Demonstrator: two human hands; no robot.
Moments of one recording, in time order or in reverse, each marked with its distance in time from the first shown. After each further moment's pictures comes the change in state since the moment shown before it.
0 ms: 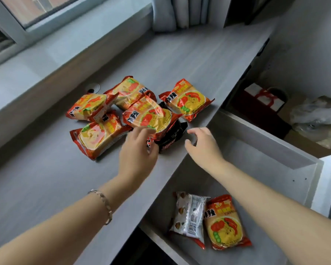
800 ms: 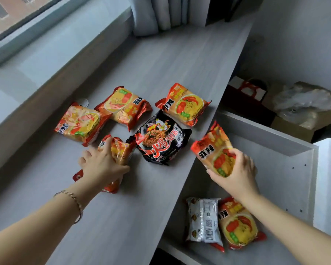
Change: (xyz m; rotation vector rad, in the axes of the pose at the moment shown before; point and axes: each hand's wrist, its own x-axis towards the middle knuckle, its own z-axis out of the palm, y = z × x) left_hand 0.075 -0.109 -0.031 0.539 -0.429 -0.290; right_hand -0.041 0.062 0.018 -0.187 0.331 0.246
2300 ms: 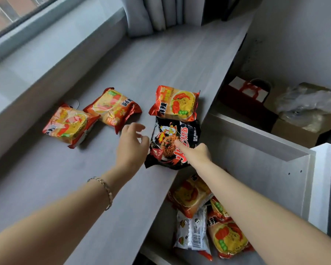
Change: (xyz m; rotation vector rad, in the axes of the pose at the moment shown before) left_hand -0.018 0.118 0.004 -0.680 0.304 0.228; right_hand 0.062 -0.064 0.017 0.569 -0.374 0.519
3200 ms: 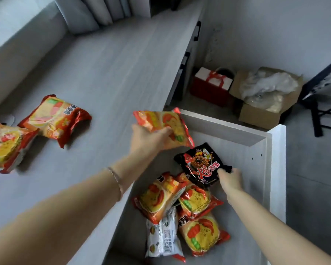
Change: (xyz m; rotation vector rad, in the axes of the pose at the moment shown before) left_hand 0.008 0.083 0.121 -0.405 -0.279 -0.219; right_hand 0.049 0.139 -0.130 0.254 0.443 0.222
